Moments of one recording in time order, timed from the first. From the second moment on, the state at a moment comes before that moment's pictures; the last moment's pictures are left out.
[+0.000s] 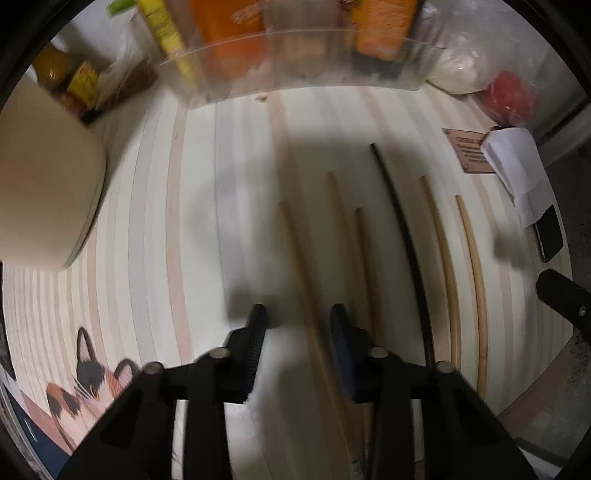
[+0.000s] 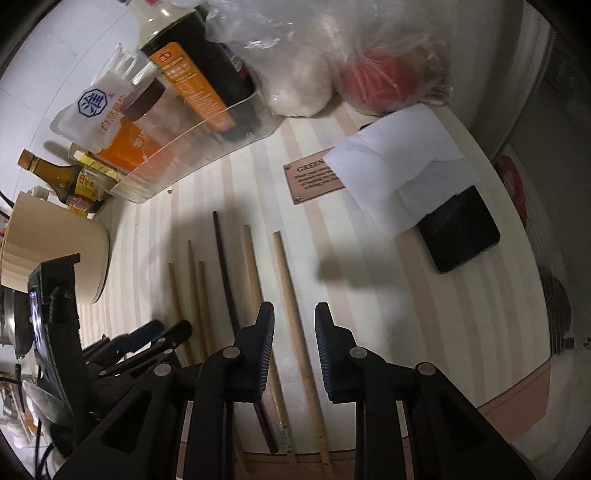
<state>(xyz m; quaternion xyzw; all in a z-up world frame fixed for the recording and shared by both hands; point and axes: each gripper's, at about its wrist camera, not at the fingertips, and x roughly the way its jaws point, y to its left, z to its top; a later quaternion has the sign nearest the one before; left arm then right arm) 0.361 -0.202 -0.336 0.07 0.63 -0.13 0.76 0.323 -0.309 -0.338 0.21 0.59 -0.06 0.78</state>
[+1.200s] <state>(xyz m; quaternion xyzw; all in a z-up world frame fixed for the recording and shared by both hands) 0.357 -0.055 -0.332 0.02 0.64 -0.06 0.76 0.350 -0.174 -0.393 0.11 0.68 0.02 0.72</state>
